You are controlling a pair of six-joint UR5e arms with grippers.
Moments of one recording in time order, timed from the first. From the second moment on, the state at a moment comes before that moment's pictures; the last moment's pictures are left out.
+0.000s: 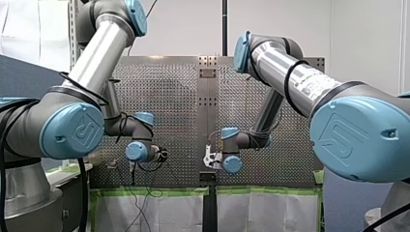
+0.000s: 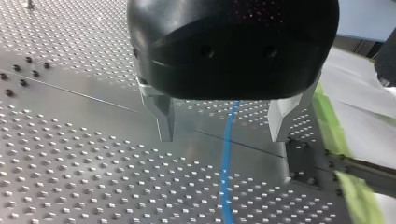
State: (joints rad) left arm -0.20 -2.18 -2.16 -2.16 -1.57 -1.75; right arm 2.23 -0.54 1.42 -0.76 1.75 1.67
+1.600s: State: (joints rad) left arm -0.26 -2.36 -1.96 -2.11 -1.76 -1.73; right arm 2.23 -0.54 1.42 -0.75 1.75 1.67
